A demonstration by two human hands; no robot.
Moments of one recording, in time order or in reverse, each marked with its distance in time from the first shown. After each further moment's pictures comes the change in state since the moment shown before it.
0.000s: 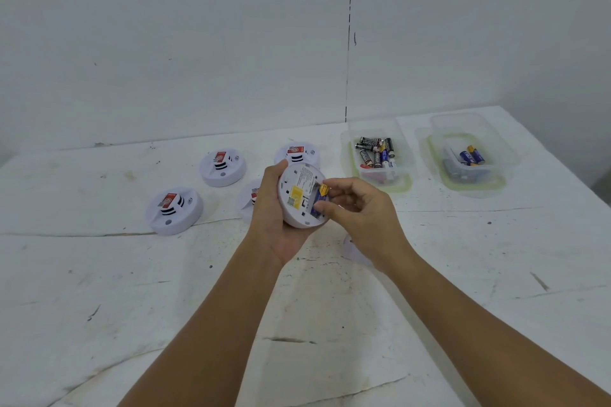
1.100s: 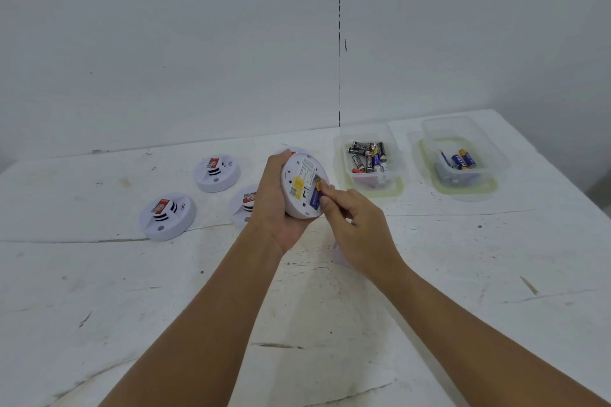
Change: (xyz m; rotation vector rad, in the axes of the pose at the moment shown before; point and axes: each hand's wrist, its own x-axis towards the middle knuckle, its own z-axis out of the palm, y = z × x) left_hand 0.021 0.002 0.017 0.090 -0.030 0.063; right_hand -0.007 0.007 -0.003 -0.293 0.082 -0.137
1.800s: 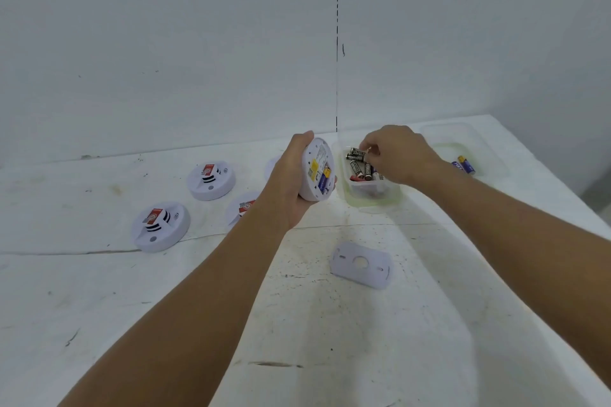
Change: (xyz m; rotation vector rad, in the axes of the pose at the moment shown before) left_hand 0.042 0.021 0.027 0.245 0.167 0.024; right_hand 0.140 -0.012 -0.081 -0.984 -0.258 0.030
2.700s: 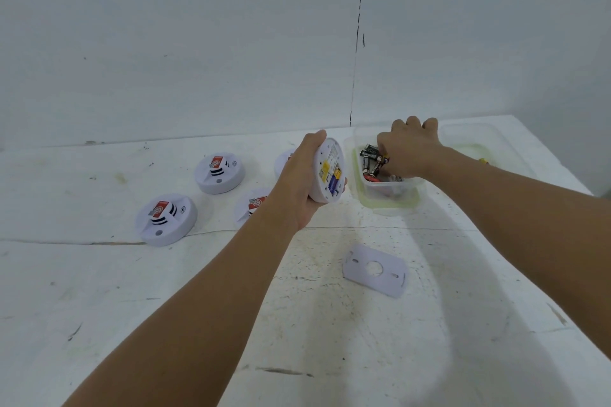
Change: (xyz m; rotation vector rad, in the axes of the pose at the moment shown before) left_hand -0.001 0.002 -0.006 0.020 0.017 -0.055; right_hand 0.049 0.012 0.027 -0.569 -0.153 -0.022
